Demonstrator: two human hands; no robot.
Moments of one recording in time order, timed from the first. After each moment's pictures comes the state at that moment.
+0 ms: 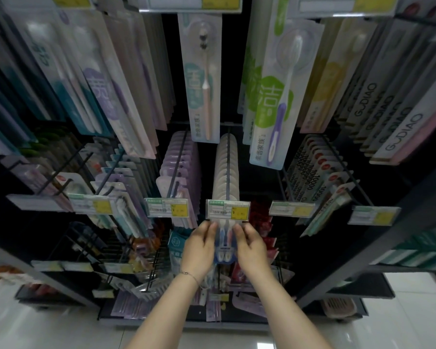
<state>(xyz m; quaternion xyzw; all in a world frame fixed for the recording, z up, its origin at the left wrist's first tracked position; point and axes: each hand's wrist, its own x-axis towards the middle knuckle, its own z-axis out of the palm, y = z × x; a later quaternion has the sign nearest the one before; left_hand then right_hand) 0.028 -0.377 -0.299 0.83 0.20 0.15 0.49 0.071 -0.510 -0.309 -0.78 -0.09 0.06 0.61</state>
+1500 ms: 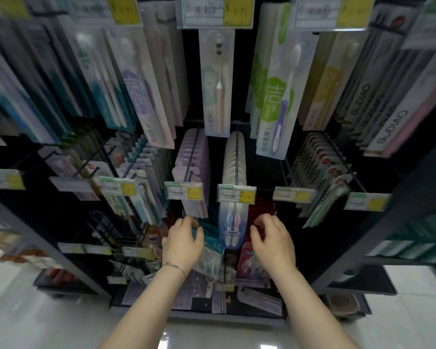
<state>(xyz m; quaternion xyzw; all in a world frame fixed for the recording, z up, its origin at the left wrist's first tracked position) -0.033 -0.344 -0.271 0.92 0.23 0.10 0.29 0.038 -0.552 -0.263 -0.92 -0.17 -0.10 0.33</state>
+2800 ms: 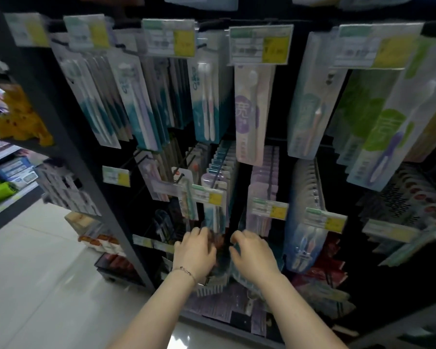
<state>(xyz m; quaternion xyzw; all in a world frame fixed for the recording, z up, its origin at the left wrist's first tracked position) -0.101 -0.226 -0.245 0.95 0.26 0.01 0.15 -0.019 -0.369 -0.243 -0.90 -0.39 0.04 0.20</state>
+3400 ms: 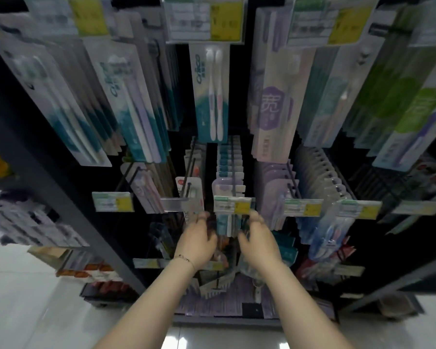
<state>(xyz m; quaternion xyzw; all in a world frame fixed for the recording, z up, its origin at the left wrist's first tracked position) -0.062 -0.121 -0.259 0.94 0.14 0.01 0.32 -0.014 -0.290 -0.254 -0.93 -0.16 0.05 0.34</state>
